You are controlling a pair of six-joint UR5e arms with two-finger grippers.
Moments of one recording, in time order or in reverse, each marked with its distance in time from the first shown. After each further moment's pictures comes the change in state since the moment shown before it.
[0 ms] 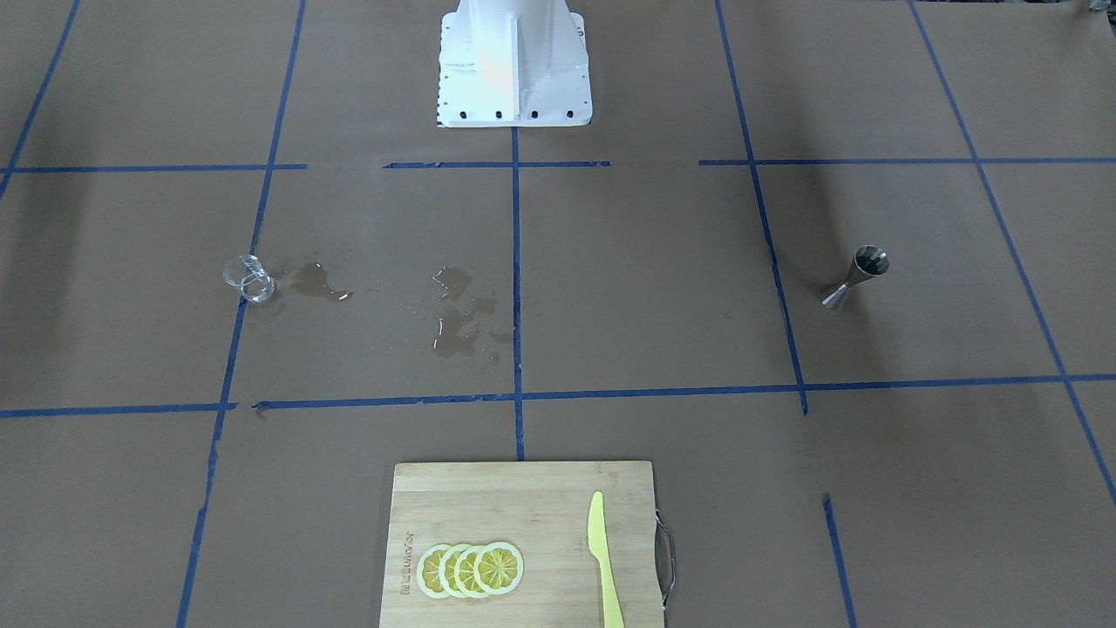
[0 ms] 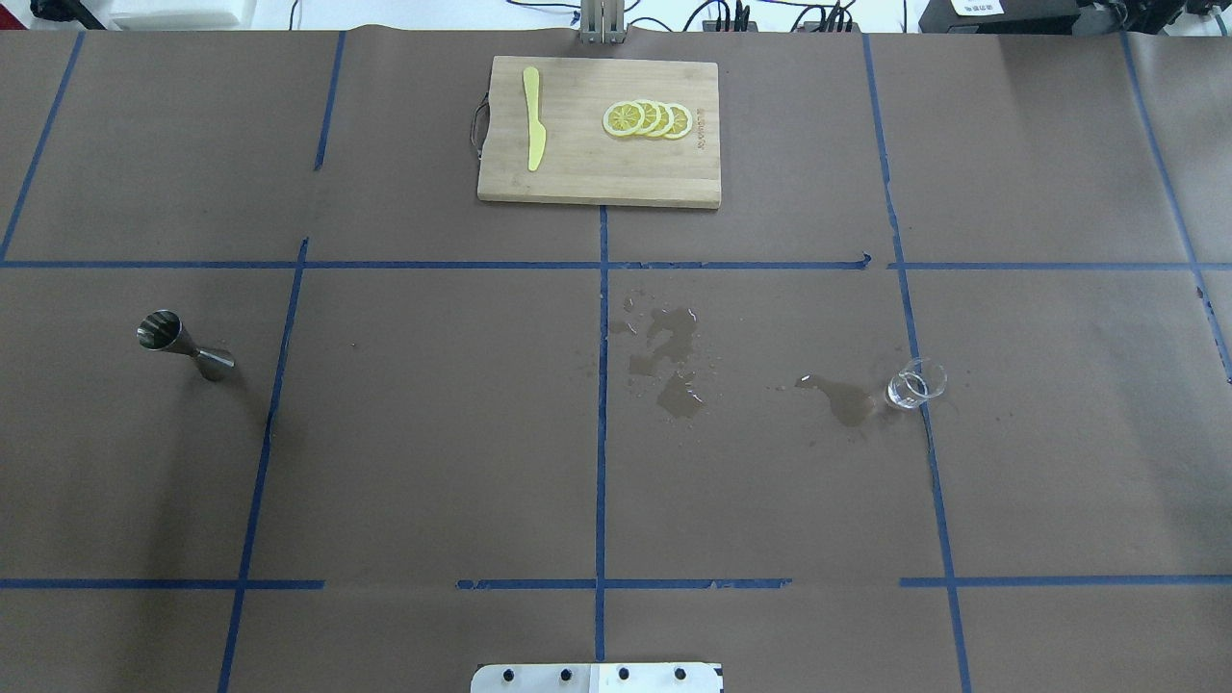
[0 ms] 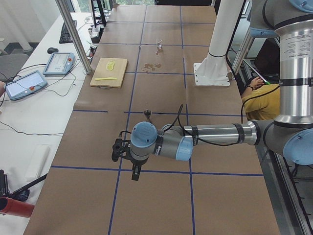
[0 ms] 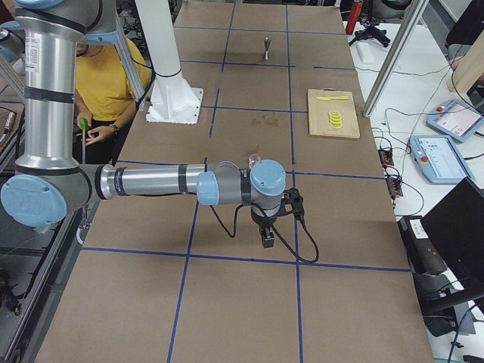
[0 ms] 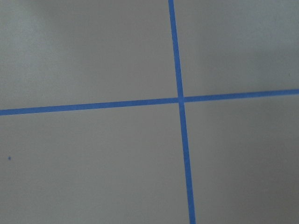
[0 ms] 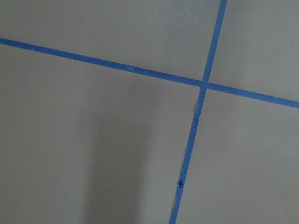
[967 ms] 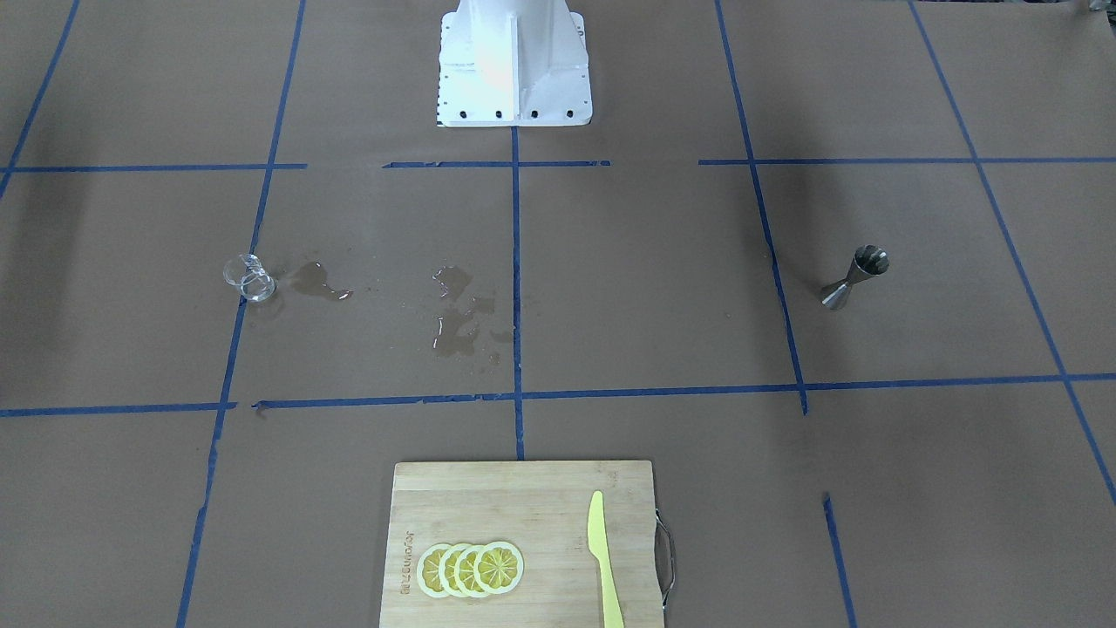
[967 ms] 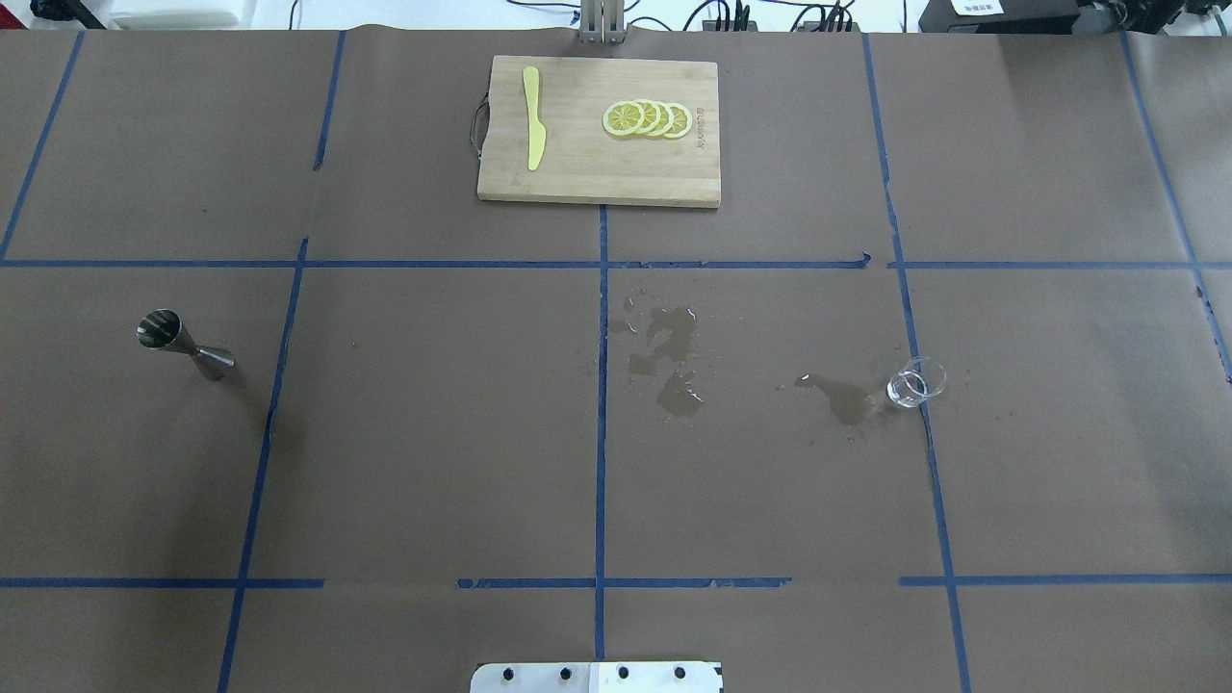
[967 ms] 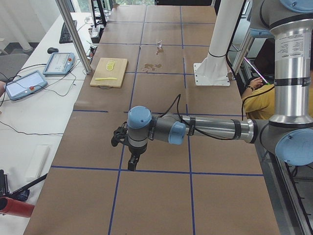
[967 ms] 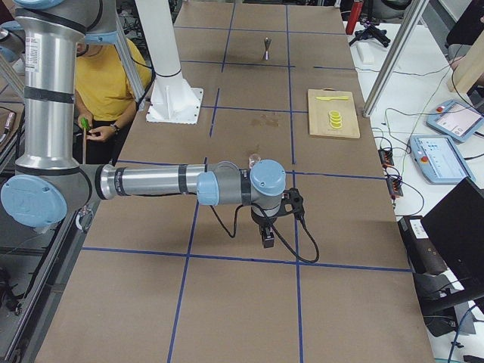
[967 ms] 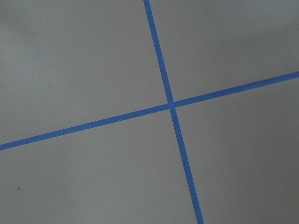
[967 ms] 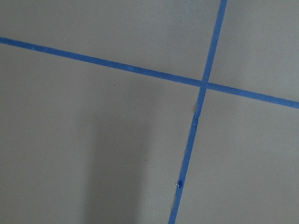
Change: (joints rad) left arm 0.079 0.057 -0.120 0.084 0.116 0.172; right arm 0.000 0.000 -0.001 0.001 0.000 -0.005
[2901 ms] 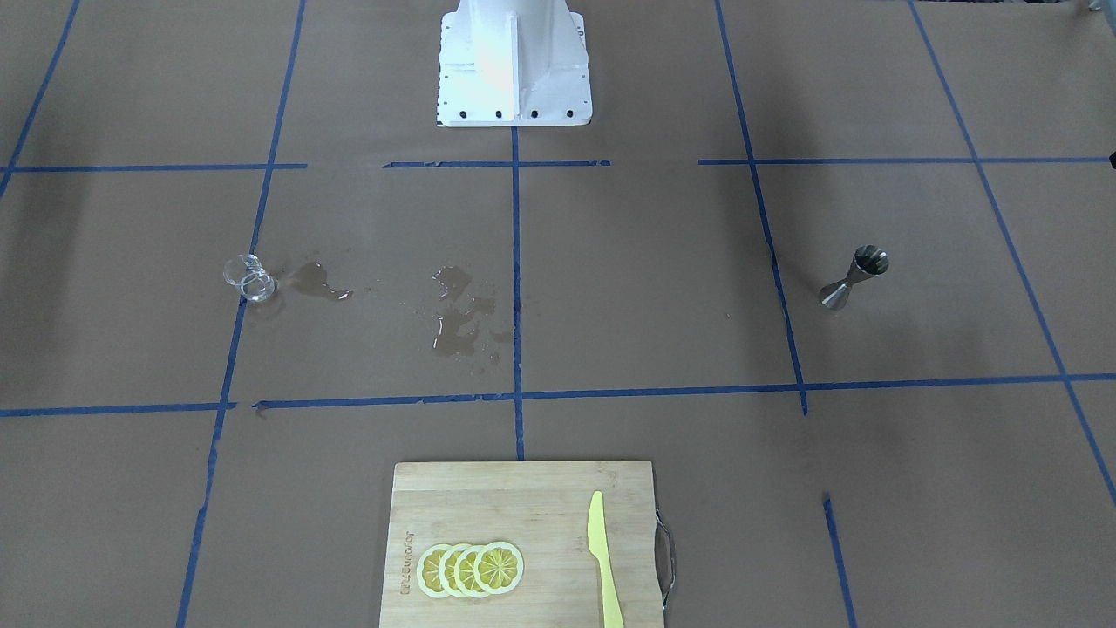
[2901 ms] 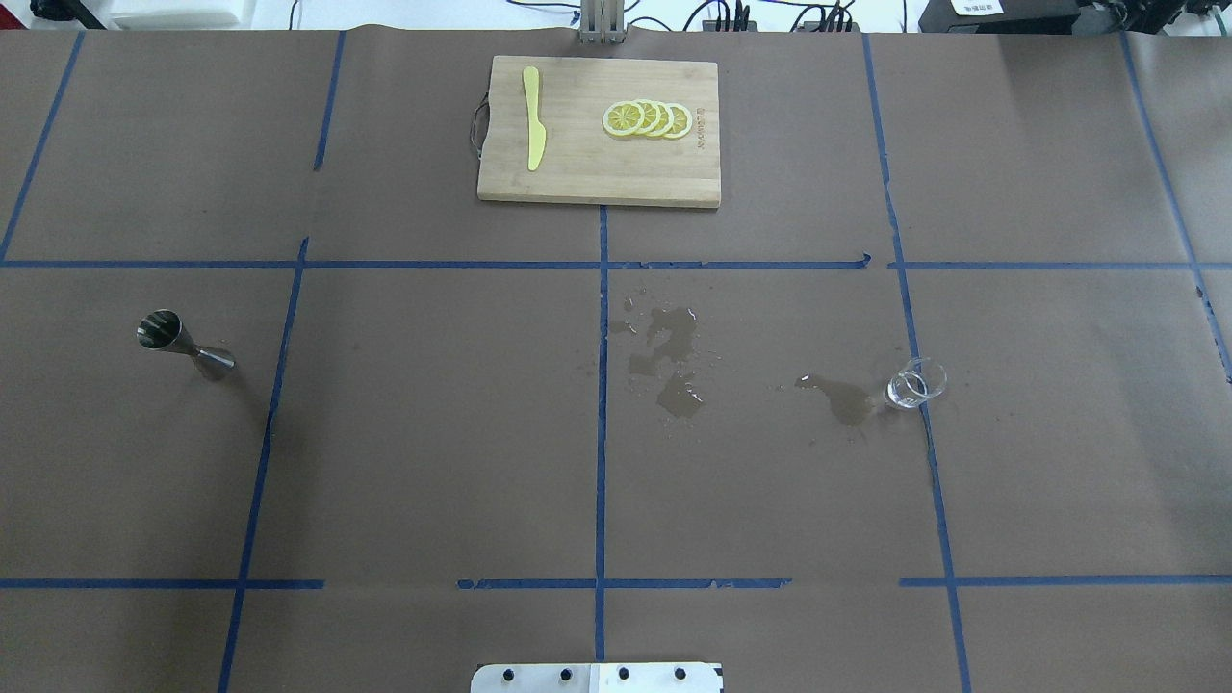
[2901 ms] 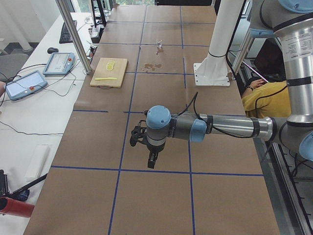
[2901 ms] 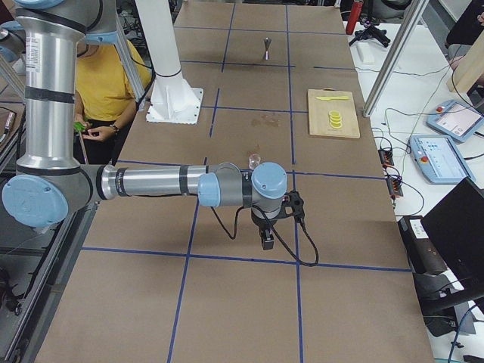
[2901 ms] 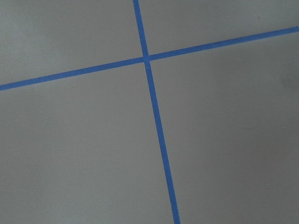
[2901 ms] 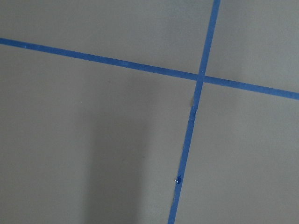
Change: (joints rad) left arm 0.008 0.129 -0.136 0.069 -0.062 -0.025; right arm -0.001 0.004 -0.018 -0.014 0.003 0.023
